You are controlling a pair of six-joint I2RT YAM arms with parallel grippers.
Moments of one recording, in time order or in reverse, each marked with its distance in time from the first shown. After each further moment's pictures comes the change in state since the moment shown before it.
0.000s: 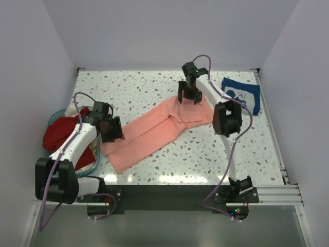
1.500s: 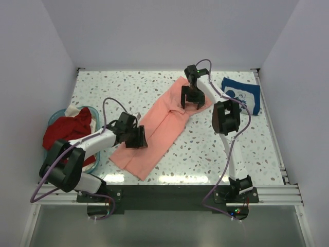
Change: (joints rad) left arm -0.319 0.154 -0.138 0.418 0.072 -0.124; right arm -0.034 0.034 -0.007 -0.108 -0.026 -0.007
